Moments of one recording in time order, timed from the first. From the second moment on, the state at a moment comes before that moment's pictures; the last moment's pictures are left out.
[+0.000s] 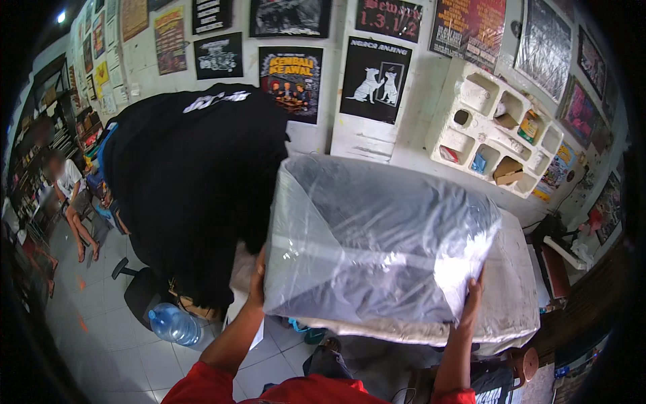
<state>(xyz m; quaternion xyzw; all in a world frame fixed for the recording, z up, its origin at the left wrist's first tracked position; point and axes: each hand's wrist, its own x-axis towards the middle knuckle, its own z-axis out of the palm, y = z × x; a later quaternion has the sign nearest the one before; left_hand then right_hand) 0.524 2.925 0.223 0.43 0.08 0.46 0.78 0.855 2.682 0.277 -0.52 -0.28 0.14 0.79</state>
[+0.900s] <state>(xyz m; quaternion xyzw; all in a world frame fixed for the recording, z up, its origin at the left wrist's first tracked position) 0.832 3.380 0.122 0.47 0.44 0.41 0.64 1.188 3.118 0.165 -0.66 -0.32 0.17 0.66</state>
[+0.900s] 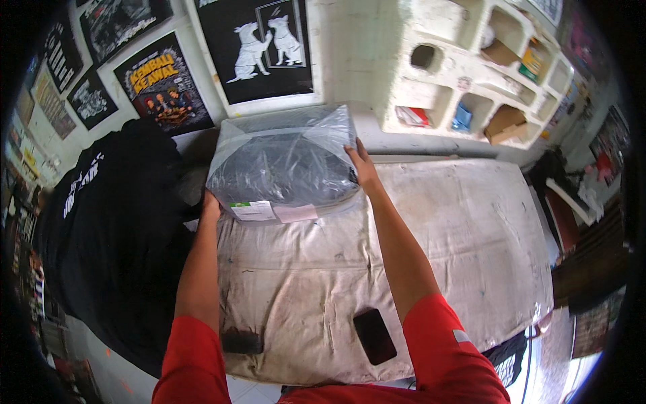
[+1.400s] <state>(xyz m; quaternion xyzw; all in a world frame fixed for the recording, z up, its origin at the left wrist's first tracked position) 0.581 2.929 0.167 0.66 0.19 0.24 0.68 0.867 2.565 0.097 -0.77 -0.14 0.15 0.60</state>
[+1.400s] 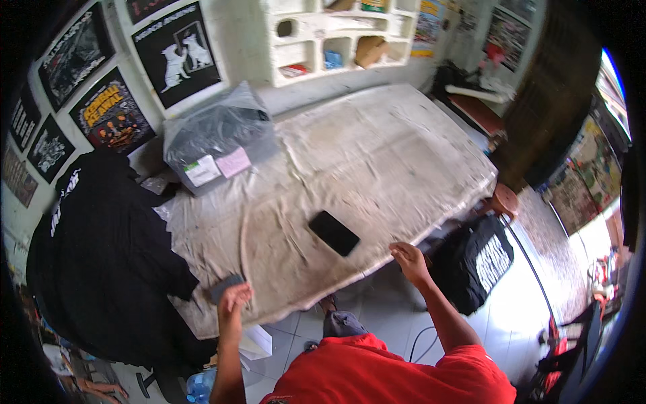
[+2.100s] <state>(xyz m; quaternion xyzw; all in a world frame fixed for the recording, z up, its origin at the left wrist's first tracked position) 0.117 2.681 -0.174 0.49 0.65 -0.03 0.58 0.554 2.206 -0.153 -0.82 -0.28 0.46 0.19</state>
